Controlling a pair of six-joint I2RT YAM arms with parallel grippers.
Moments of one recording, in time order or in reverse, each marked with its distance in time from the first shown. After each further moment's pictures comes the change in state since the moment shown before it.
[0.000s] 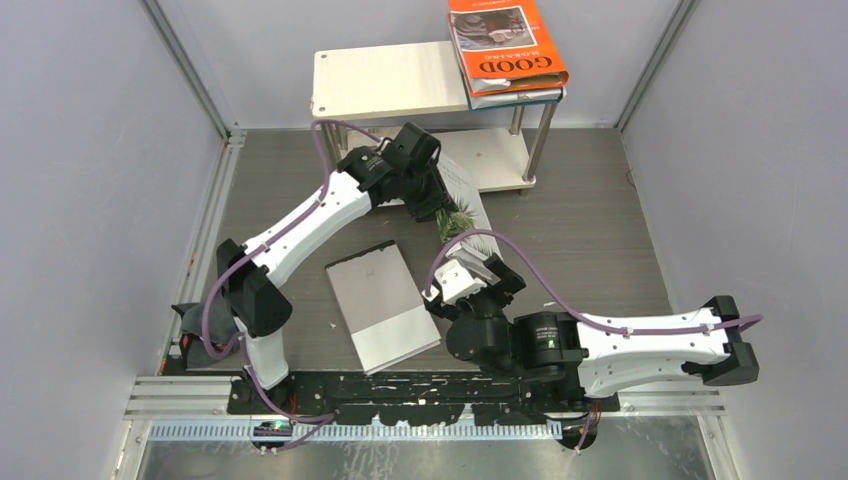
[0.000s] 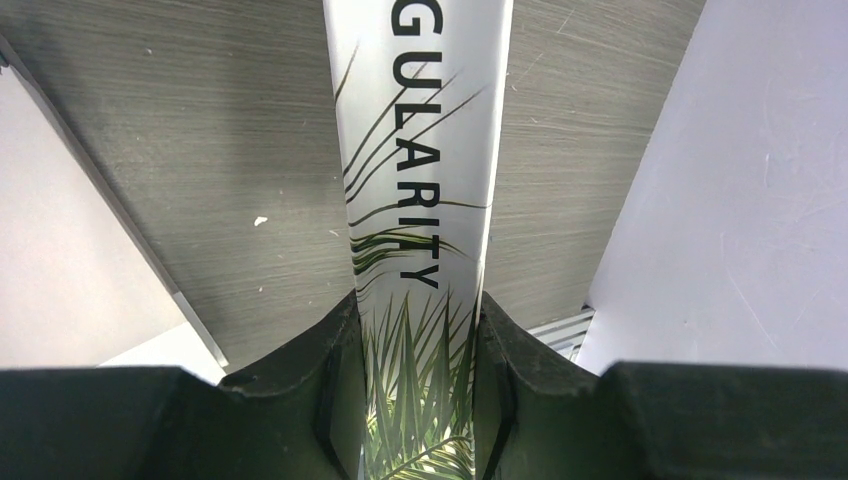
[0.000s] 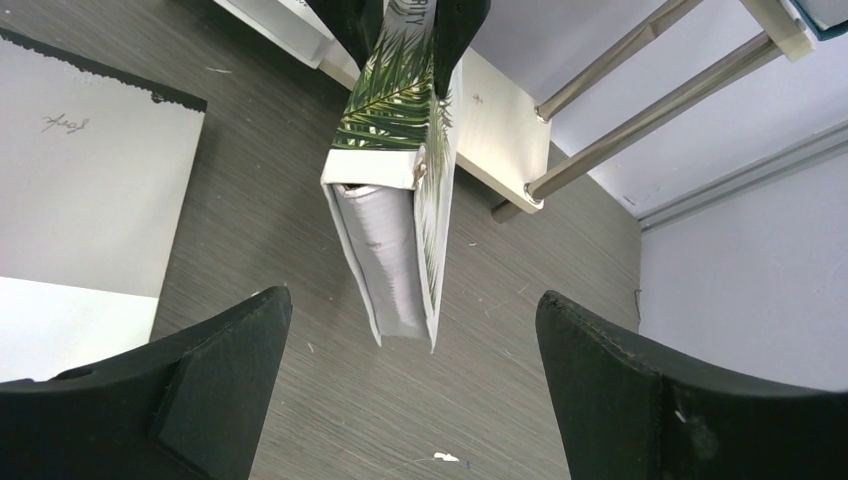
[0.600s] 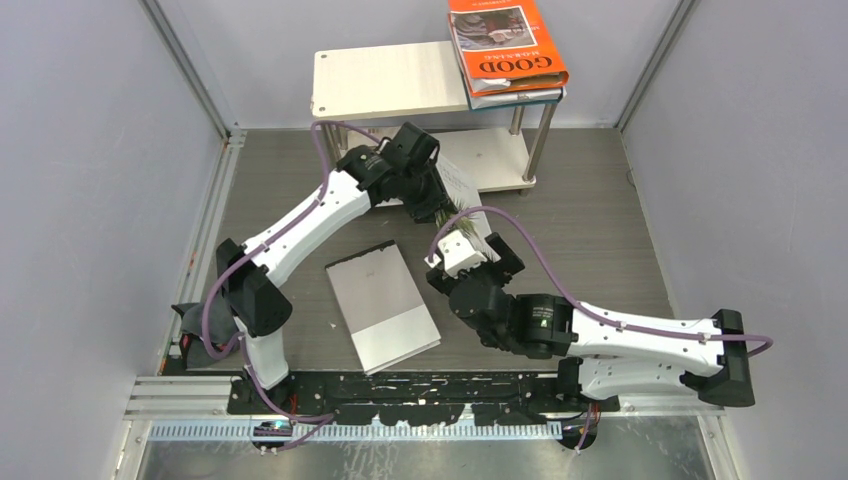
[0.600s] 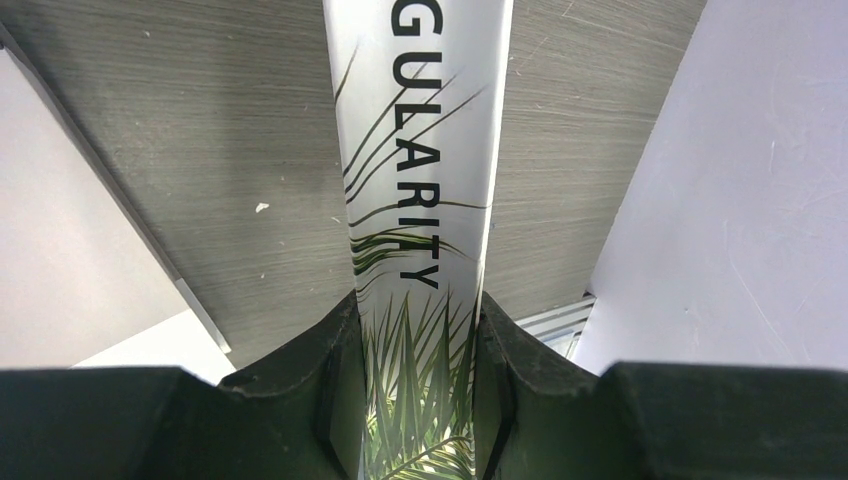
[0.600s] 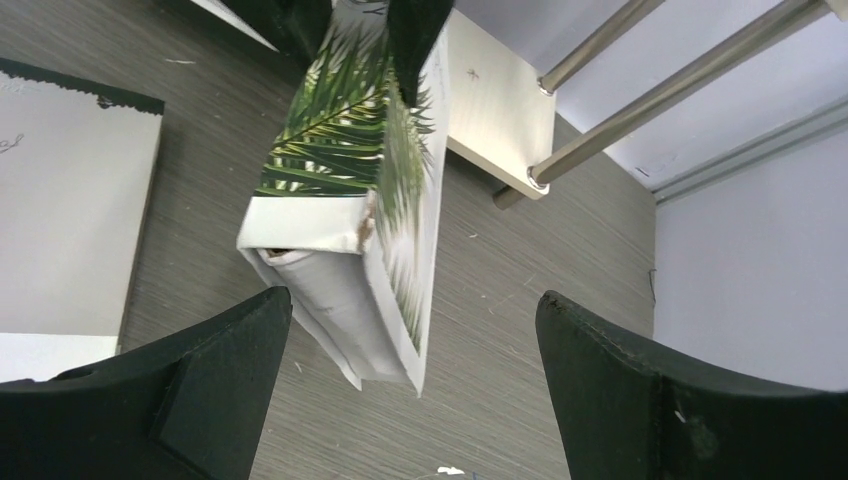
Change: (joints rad) left arm -0.001 0.000 0.001 -0.020 0.036 0.003; right arm -0.224 -0.004 -0.048 0.161 -0.151 -0.114
